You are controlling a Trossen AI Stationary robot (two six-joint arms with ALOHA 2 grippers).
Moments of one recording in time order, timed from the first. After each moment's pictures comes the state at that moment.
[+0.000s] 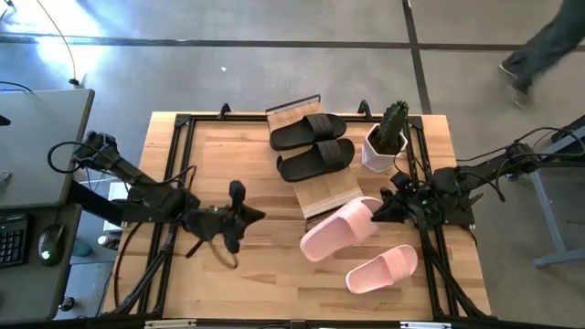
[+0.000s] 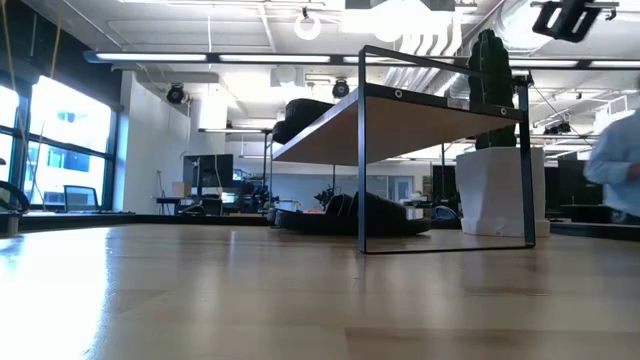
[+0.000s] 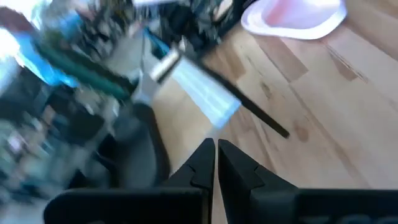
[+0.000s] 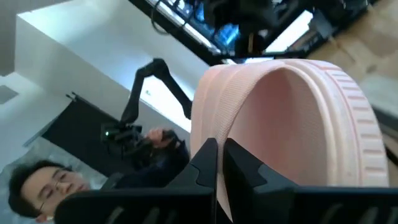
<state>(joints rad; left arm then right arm) -0.45 1.22 0.91 -0.25 -0.72 0.45 0.38 0.56 0.47 0.09 -0.03 0.88</state>
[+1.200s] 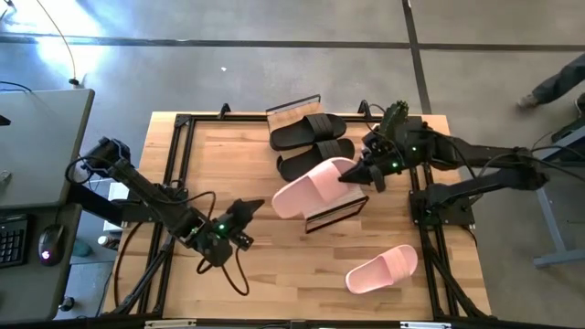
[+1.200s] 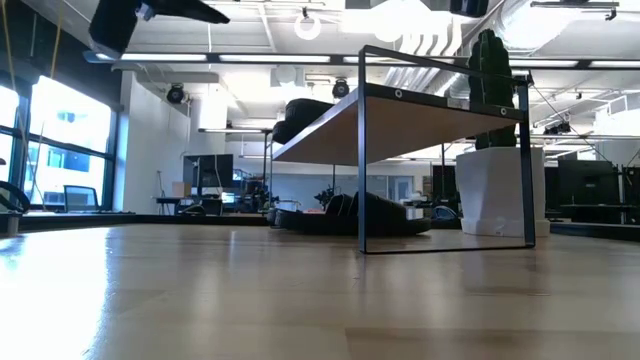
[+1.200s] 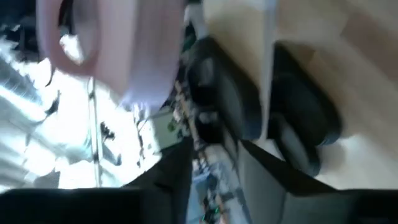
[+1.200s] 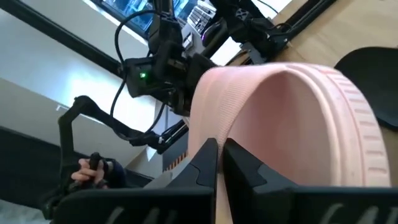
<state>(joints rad) -0.52 1.40 0.91 -0.24 -1.26 1.11 -0.08 1.01 1.07 -0.34 -0.33 0.79</state>
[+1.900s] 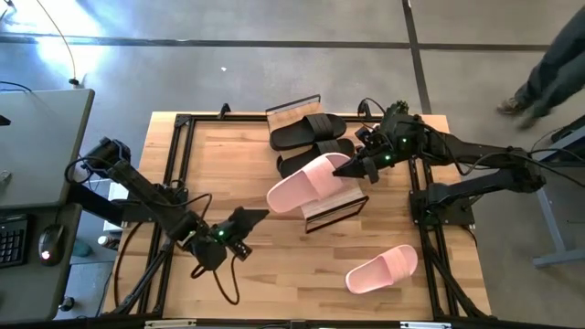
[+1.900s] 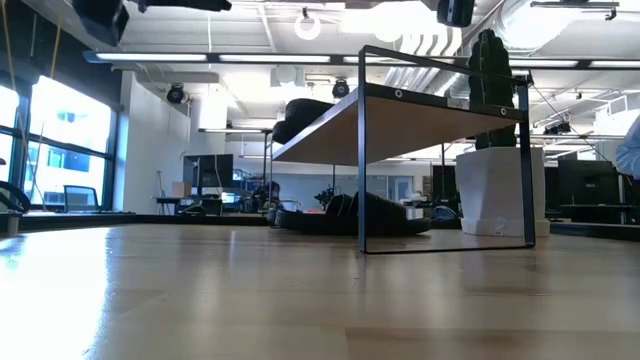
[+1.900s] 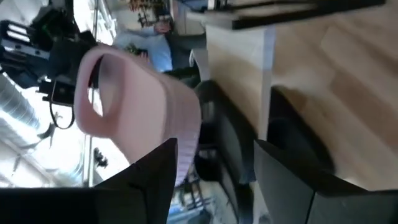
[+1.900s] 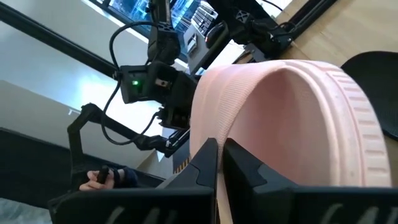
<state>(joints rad) -0.56 1.41 0.91 -0.10 -1.16 1.17 -0.16 1.06 1.07 -0.28 -0.44 0.81</state>
